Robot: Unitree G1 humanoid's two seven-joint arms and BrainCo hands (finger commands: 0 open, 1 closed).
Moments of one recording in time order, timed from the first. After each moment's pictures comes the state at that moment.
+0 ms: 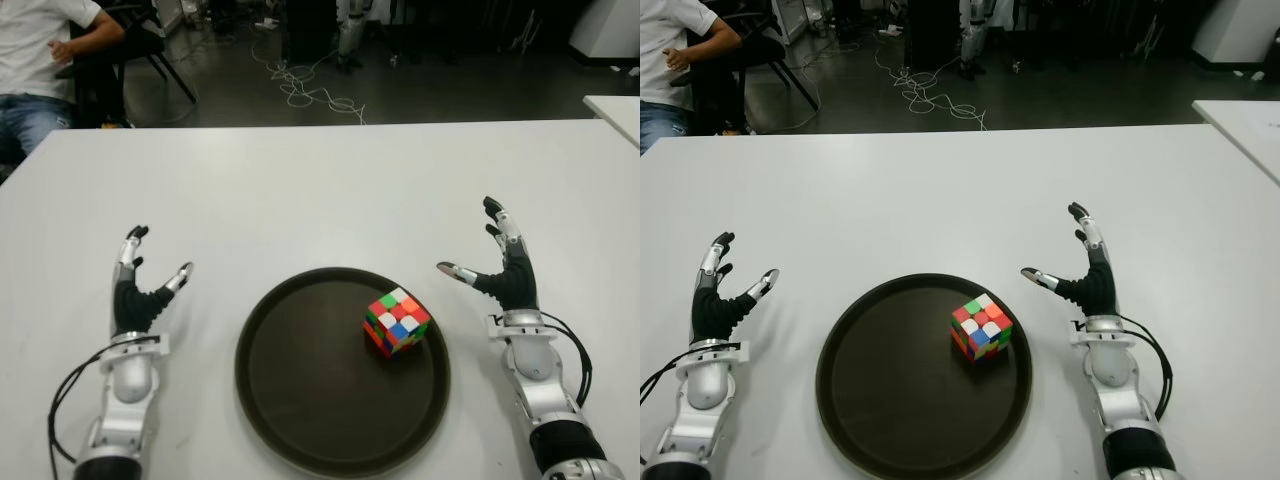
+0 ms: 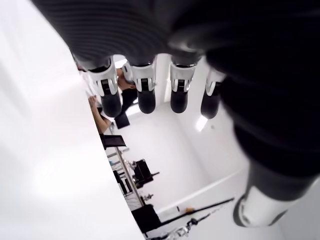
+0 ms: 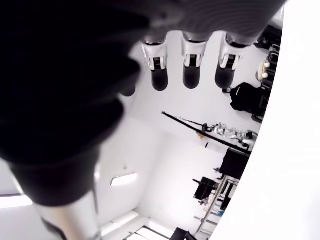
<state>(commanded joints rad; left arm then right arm) -0.06 0.21 0.13 0.49 0.23 -0.45 0.34 -0.19 -0.17 -0.07 0.66 -0.16 -0.72 -0.19</state>
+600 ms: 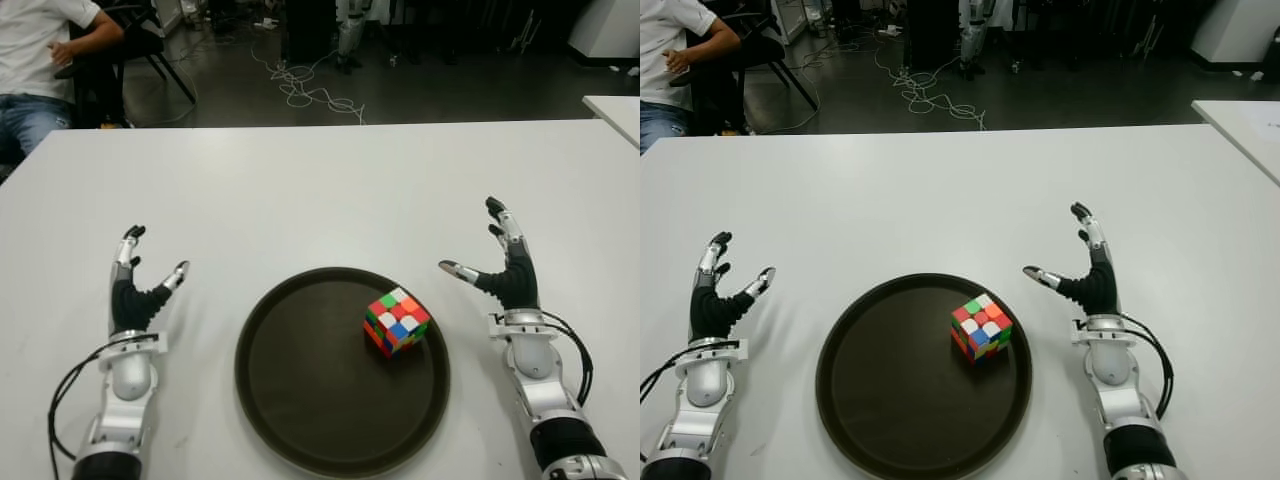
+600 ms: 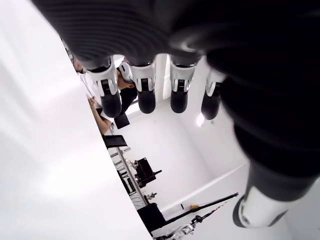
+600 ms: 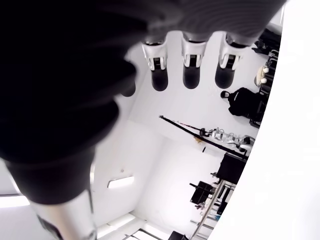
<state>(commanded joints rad) -0.06 0.19 0.13 0.49 0.19 -0.47 0.32 -0.21 -0.18 -0.08 0.69 -0.18 -0.71 -0.21</state>
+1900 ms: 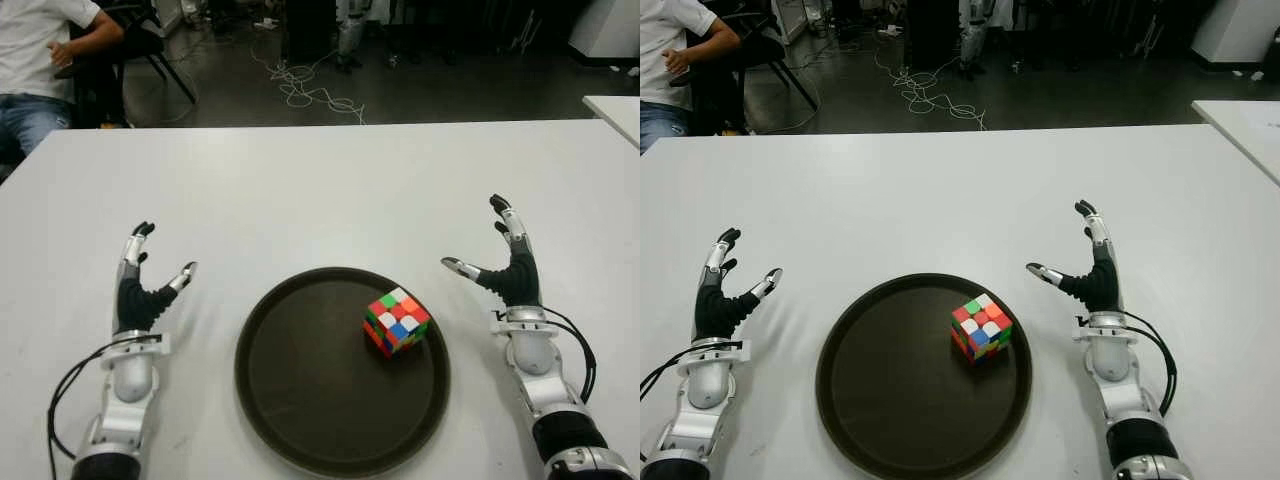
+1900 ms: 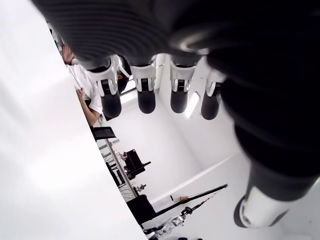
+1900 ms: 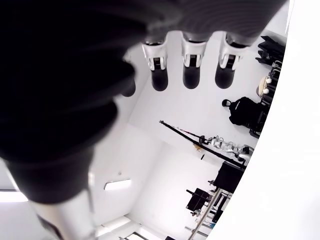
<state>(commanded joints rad) -0.05 0.21 0.12 0.50 0.24 -0.50 0.33 -0.24 -0.20 -0.07 0.75 -0.24 -0.75 -0.29</state>
